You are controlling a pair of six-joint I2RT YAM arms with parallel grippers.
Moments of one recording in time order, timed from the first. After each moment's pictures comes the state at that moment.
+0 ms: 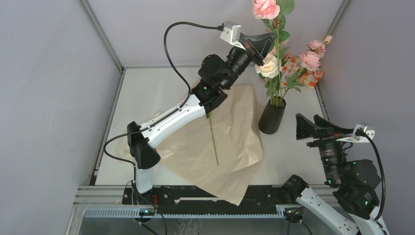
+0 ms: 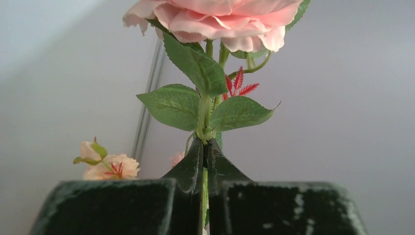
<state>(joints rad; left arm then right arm) -0.97 1.90 2.05 0.46 -0.08 -0.32 0.71 0.17 0.87 -0.44 0.58 0.33</state>
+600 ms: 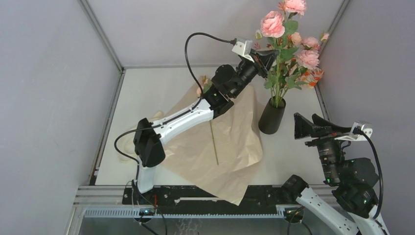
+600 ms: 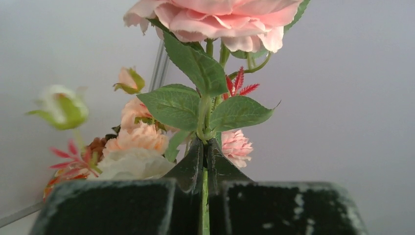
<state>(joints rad) -0.97 1.97 1.91 0.54 -0.11 -0.32 0.70 0.19 0.87 -0.44 0.56 0.32</state>
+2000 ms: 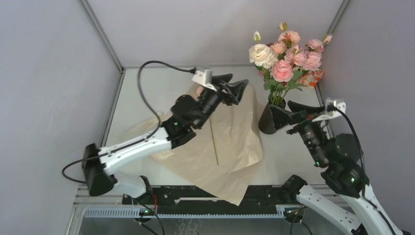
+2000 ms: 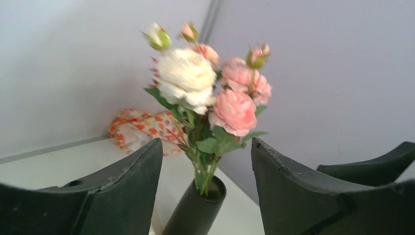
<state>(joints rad) -1.04 1.43 1.25 0.52 -0.30 -0.28 0.70 0.40 0.94 -0.35 0.34 0.33</state>
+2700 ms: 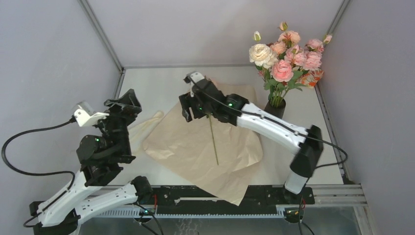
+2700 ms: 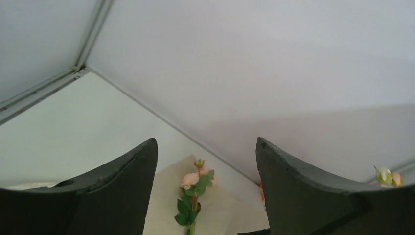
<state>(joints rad) -1.00 0.59 0.95 0.13 -1.22 -0.21 0.98 1.63 1.64 -0.57 0.14 0.33</state>
